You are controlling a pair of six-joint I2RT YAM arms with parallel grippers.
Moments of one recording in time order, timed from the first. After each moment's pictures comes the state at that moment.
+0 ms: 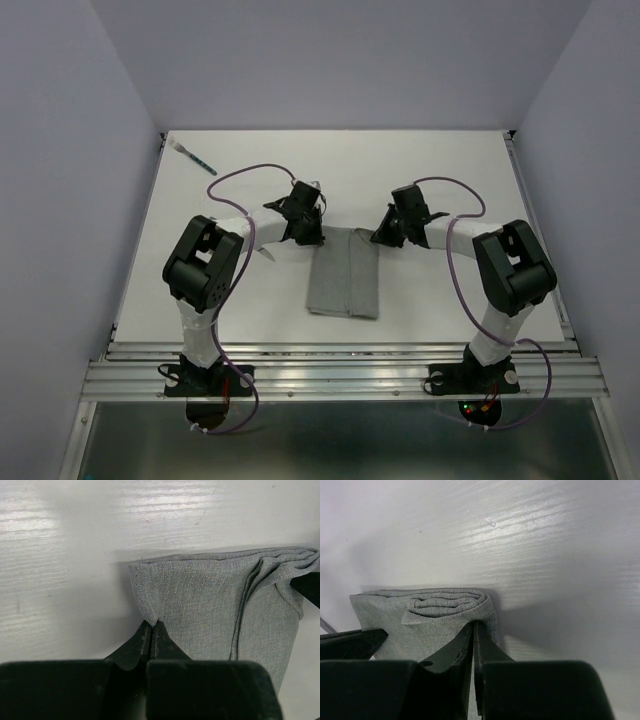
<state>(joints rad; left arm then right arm) -0.57 1.90 1.17 -0.23 0.05 -0.57 0.39 1.80 0.99 -0.06 -0.05 0.84</state>
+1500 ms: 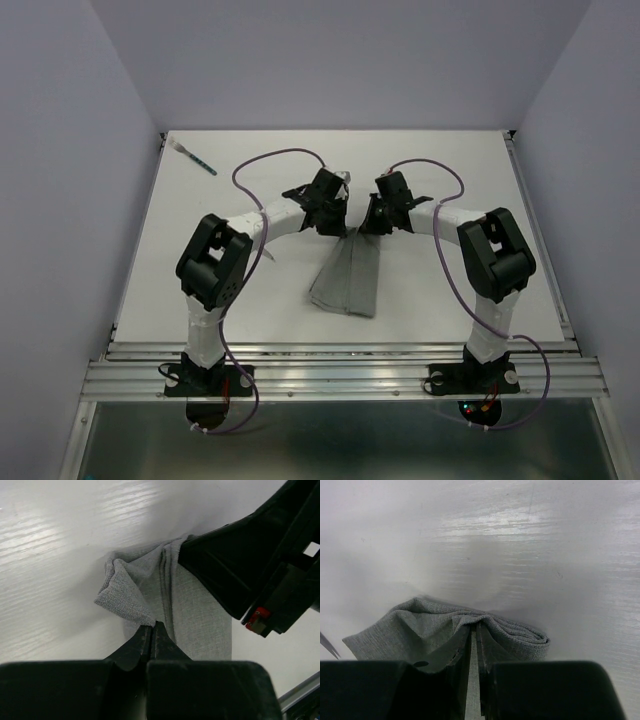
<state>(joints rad) -0.65 1.94 1.39 -0.36 0.13 -0.49 0.44 1.93 1.21 -0.17 -0.05 0.65</state>
